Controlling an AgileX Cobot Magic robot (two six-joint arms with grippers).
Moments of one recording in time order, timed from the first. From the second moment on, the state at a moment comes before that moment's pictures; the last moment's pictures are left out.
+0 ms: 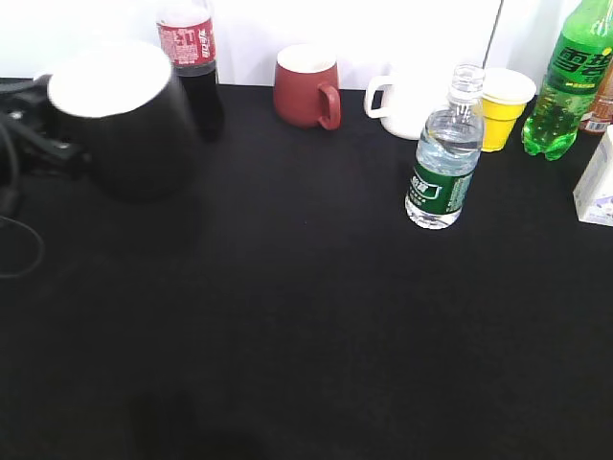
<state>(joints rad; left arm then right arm) -0.21 1.51 -0.41 0.31 -1.10 -0.19 -0.06 -0.01 -0.51 -0.06 1.04 0.15</state>
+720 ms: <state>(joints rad) -0.29 1.51 -0.41 0.39 -1.00 -0.24 -0.06 0.28 -0.54 0.00 0.49 0.14</state>
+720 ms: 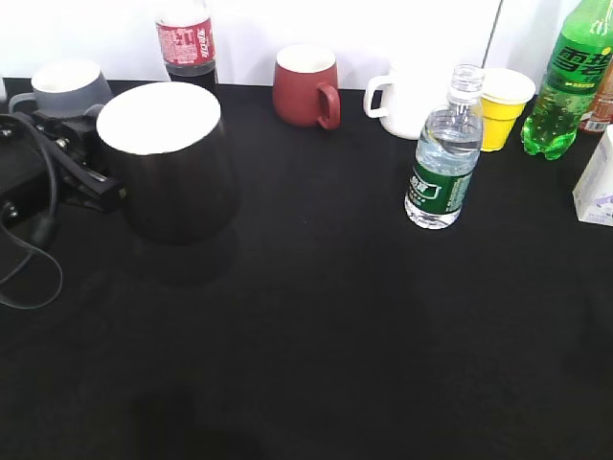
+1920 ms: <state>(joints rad) -0.29 1.51 -0.41 0.40 -1.00 -0.24 0.24 1.66 -0.42 -0.33 -0.82 0.23</state>
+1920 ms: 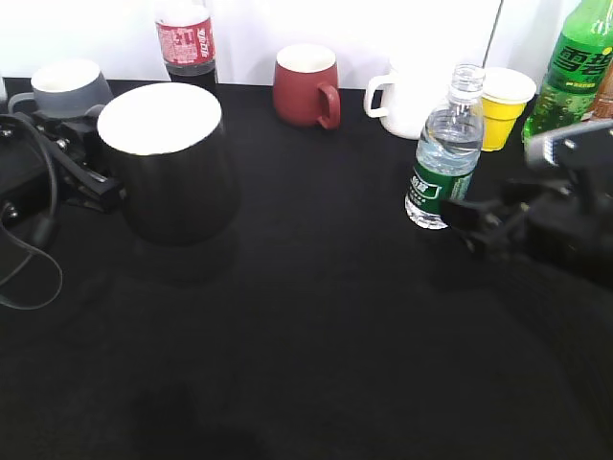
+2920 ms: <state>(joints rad) -0.48 1.60 -0.51 0.50 -0.99 -0.27 0.25 1.57 -0.70 -0.71 -0.76 0.24</state>
